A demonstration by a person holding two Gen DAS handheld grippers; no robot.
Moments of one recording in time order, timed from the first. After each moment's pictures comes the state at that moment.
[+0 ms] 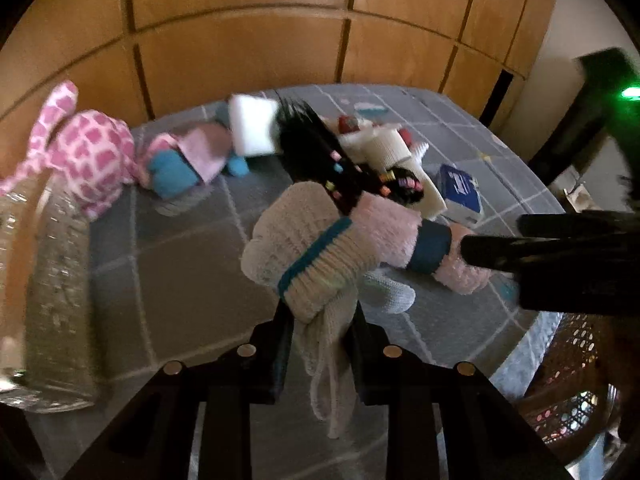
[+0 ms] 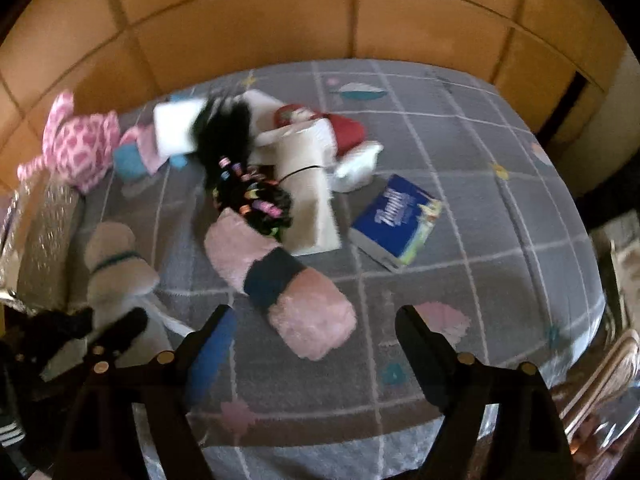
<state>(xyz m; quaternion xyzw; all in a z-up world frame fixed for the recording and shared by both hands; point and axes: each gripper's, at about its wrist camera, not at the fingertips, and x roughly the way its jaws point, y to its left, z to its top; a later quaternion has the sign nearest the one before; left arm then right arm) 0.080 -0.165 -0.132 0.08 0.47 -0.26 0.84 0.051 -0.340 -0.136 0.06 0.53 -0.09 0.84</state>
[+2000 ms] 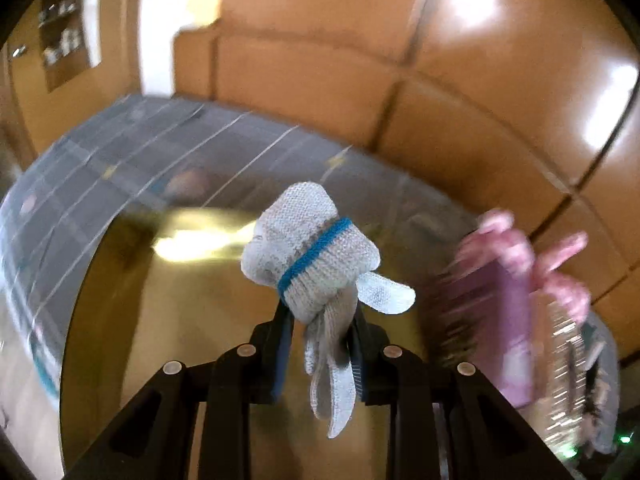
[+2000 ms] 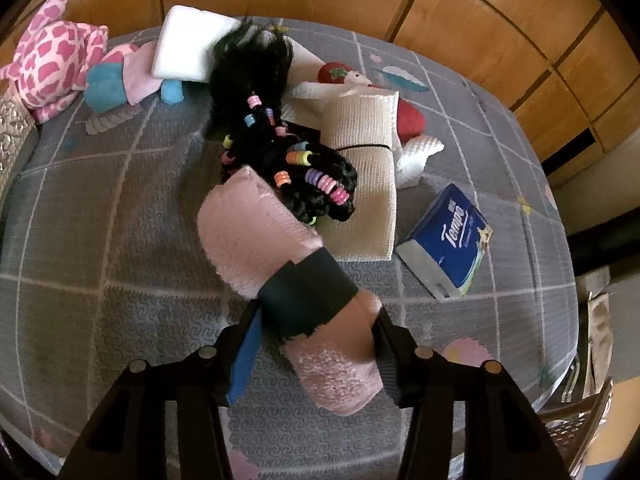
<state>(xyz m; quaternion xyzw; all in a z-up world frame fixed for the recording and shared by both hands) 0.128 0.255 -0.075 -0.17 0.41 0.12 0.89 0.092 -0.301 -0.185 -0.06 0.57 -0.12 0.81</state>
